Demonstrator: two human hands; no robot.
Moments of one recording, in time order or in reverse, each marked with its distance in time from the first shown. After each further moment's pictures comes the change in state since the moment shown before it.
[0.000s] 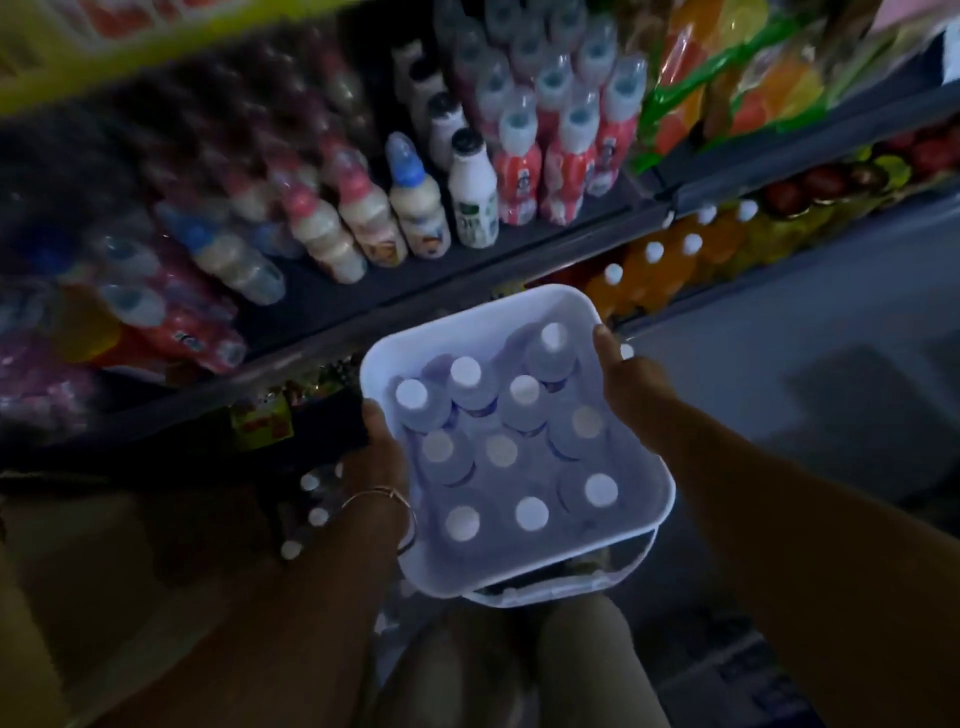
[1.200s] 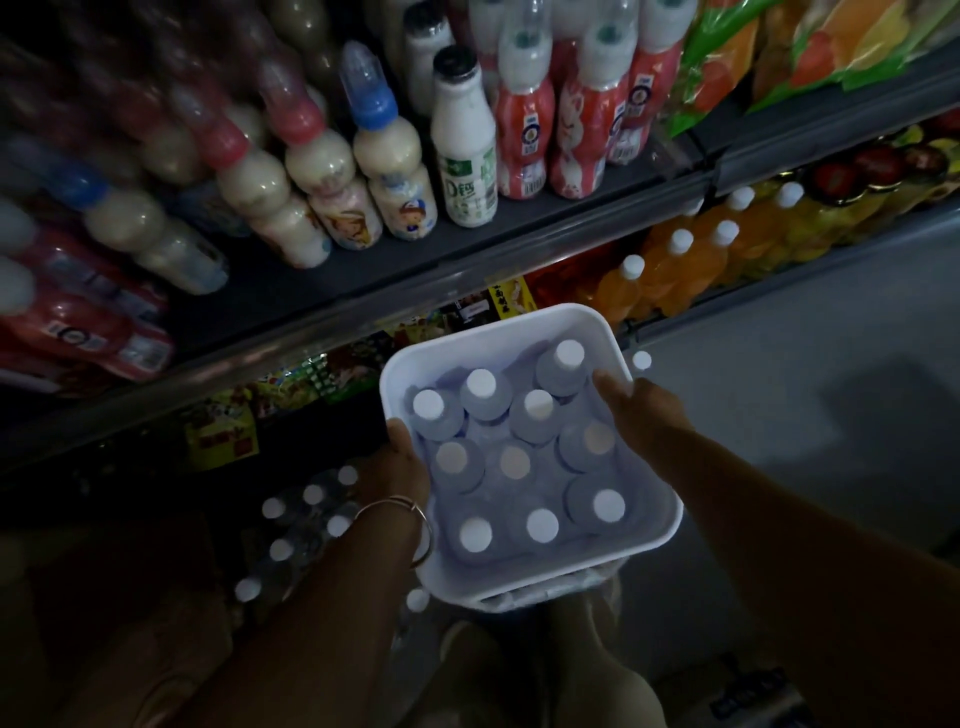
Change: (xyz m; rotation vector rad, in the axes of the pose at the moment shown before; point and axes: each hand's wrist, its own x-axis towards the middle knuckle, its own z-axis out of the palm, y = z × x) left_hand 0.073 -0.049 0.073 0.448 -0.134 0.082; right_hand 0.080 0.038 0.056 -0.011 -0.006 -0.071
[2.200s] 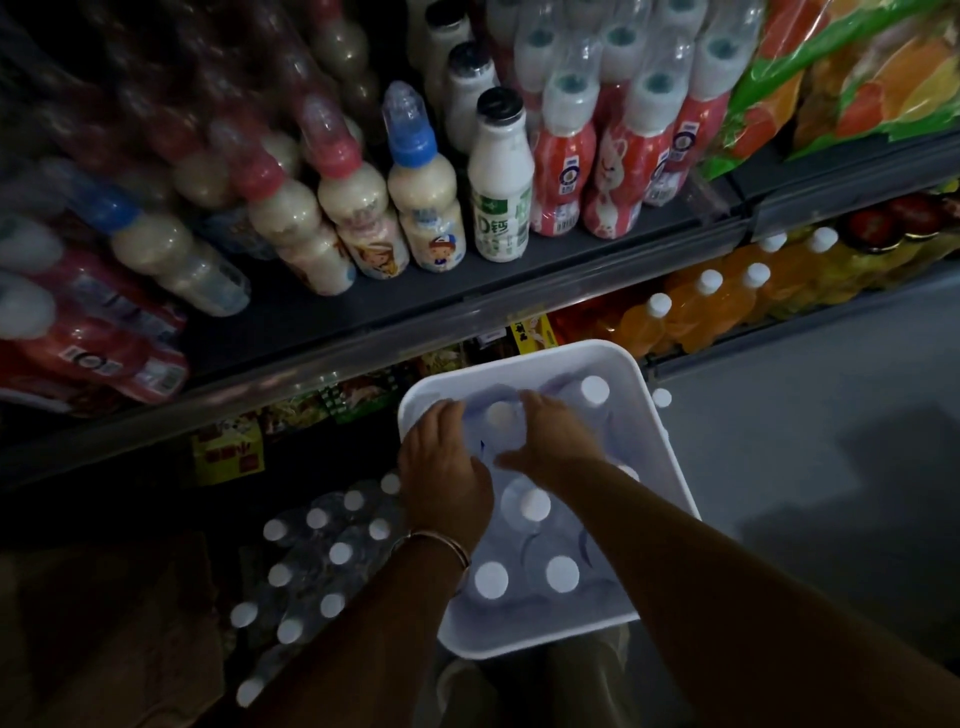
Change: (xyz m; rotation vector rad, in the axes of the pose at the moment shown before) left_hand 0.002 0.015 0.021 0.177 0.197 0.712; right_hand 0.006 -0.067 0.064 -0.293 -0.144 -0.432
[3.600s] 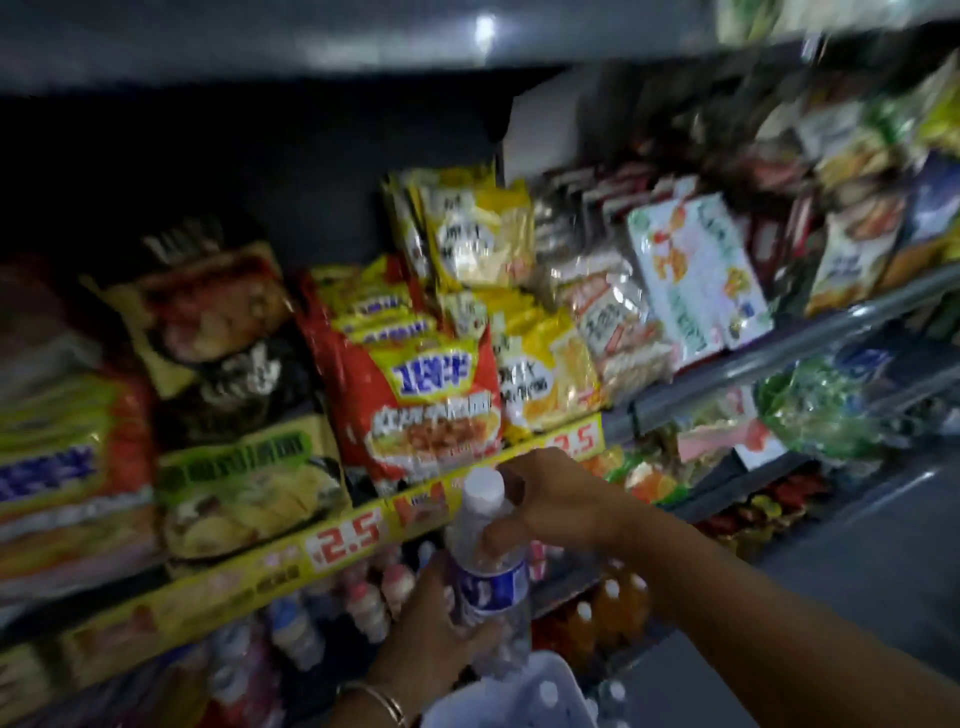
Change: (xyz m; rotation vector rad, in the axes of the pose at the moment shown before) left_hand -0.002 0.179 -0.282 -0.566 -0.350 0.251; right_hand -0.232 -0.174 -0.359 0.176 0.180 -0.492
